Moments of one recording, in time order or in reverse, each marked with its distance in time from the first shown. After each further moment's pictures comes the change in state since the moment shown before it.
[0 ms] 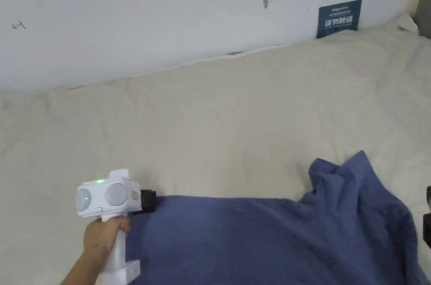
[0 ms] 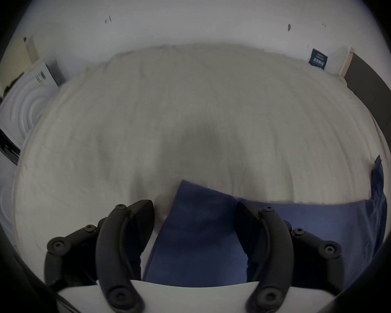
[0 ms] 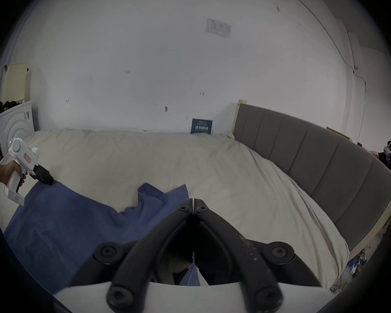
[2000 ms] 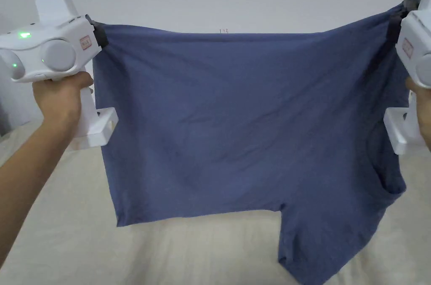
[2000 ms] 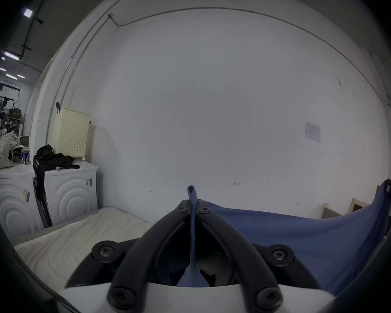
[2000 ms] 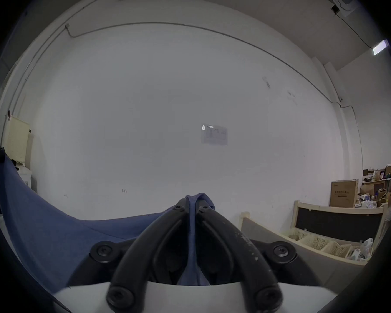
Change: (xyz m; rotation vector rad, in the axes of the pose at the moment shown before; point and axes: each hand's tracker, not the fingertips) left arm -0.033 0.092 0.480 1.078 0.044 0.232; right arm 0.025 0.344 0.076 0.638 0.011 -0.059
